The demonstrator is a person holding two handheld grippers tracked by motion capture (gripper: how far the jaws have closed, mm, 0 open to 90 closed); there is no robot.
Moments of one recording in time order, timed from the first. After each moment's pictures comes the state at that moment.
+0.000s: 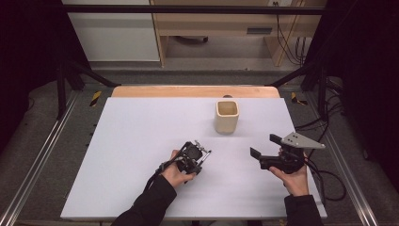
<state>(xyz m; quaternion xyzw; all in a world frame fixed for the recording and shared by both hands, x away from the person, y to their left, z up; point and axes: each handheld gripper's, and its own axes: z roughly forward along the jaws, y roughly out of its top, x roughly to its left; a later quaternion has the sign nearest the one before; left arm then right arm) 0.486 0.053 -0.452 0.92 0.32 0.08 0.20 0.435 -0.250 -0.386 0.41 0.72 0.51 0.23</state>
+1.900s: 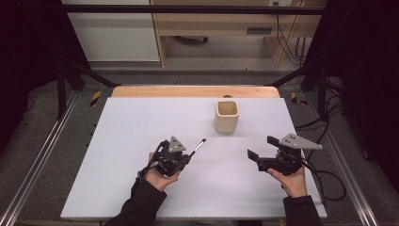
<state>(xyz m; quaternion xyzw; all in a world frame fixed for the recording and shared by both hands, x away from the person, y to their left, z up) 0.451 0.110 -0.409 0.86 0.34 0.14 0.36 0.432 -0.244 -0.387 0.41 0.72 0.51 0.21</state>
